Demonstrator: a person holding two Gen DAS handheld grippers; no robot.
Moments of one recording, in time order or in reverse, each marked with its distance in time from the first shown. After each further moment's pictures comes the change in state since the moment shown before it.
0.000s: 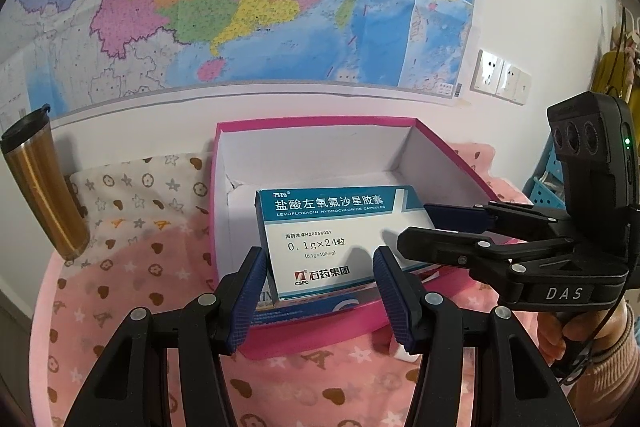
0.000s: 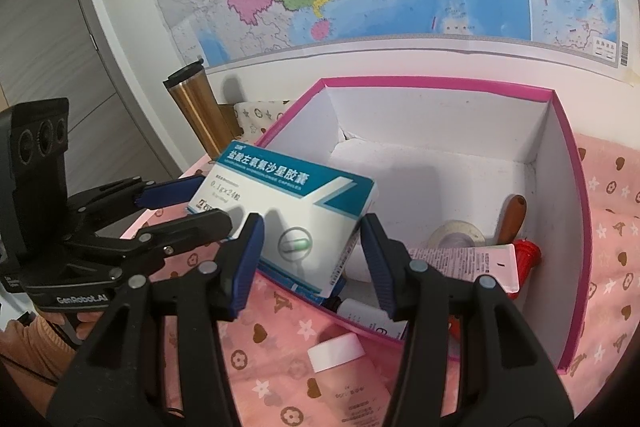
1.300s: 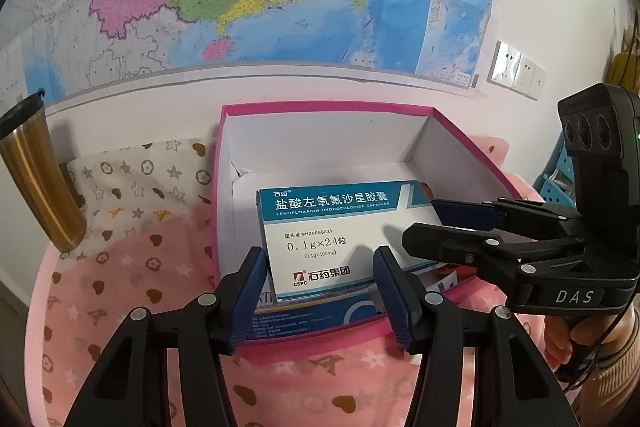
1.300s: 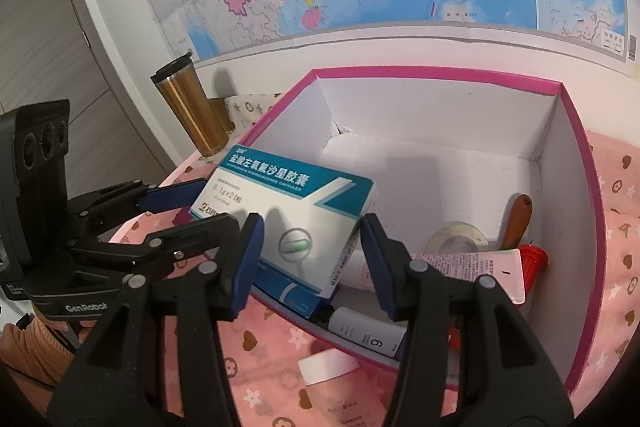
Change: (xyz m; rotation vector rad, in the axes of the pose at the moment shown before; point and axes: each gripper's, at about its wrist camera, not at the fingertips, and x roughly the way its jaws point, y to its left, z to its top) left arm 0.019 0.008 0.000 -0.025 0.040 0.020; right arm 0.014 -0.005 0.006 0.011 0.027 -0.012
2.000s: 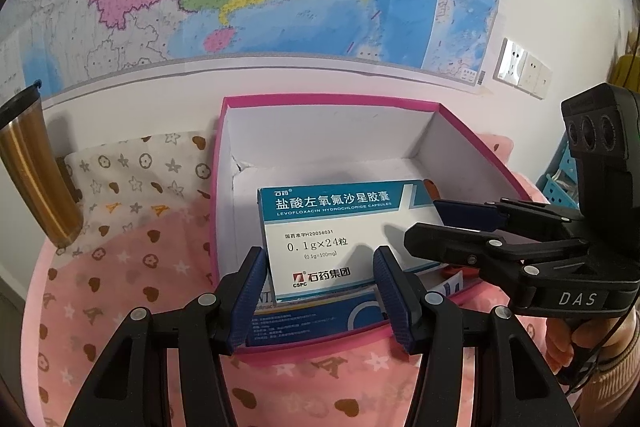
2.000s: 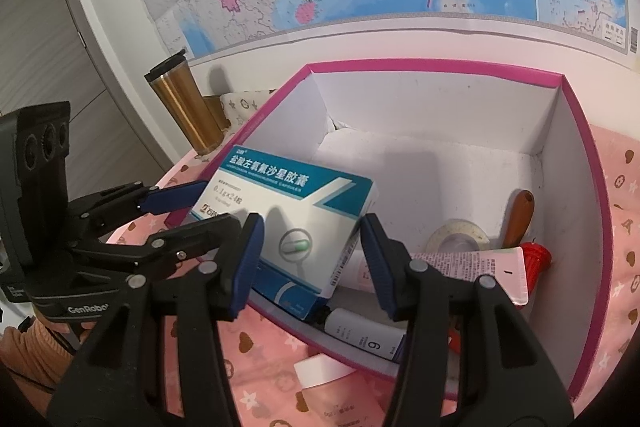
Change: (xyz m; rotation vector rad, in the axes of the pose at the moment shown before) left arm 0.009 0.005 0.001 -0.014 0.023 0.002; right arm 0.007 -0.002 0.002 0.011 0.013 -0.002
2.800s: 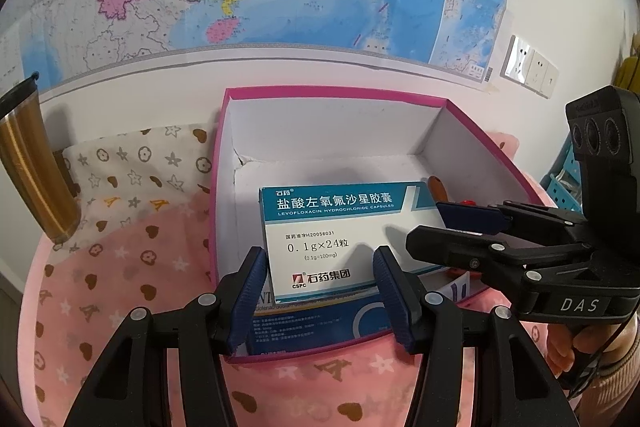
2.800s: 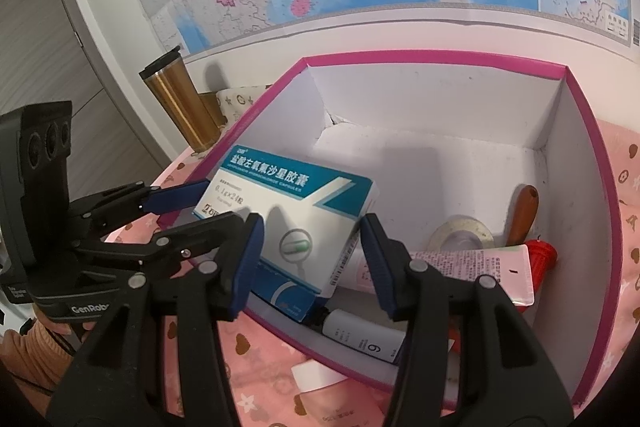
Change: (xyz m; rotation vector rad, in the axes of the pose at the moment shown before) left arm 0.007 0.001 0.001 -0.012 0.016 0.007; right arm 0.007 -0.002 0.000 0.010 0.016 -0.001
